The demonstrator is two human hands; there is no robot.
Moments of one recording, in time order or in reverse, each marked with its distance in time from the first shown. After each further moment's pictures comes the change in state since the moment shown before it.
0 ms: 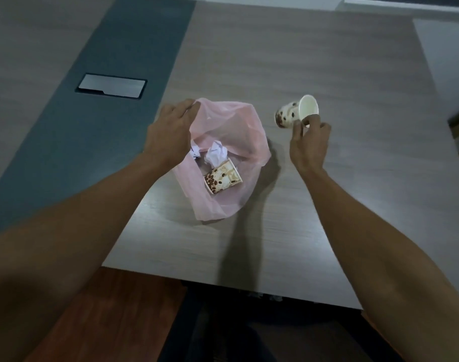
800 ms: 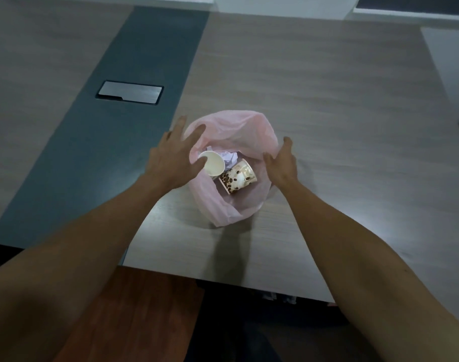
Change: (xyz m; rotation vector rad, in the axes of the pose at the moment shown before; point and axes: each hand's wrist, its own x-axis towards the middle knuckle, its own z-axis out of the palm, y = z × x) left_hand -0.048 -0.039 0.004 -0.059 -0.138 -0.043; right_hand -0.067 -0.037 0.051 0.059 -0.405 0.211
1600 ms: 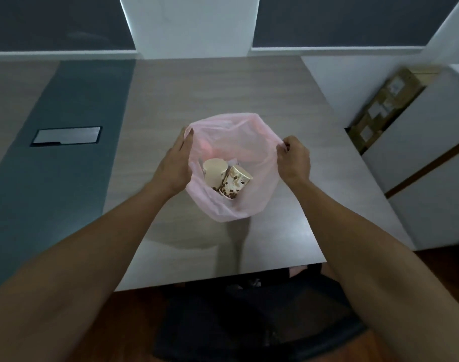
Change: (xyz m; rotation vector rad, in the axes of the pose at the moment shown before) left_hand 0.006 0.136 -0.015 -0.353 0.011 0.245; right_hand -0.077 0.045 -0.203 -0.124 0.508 -0.089
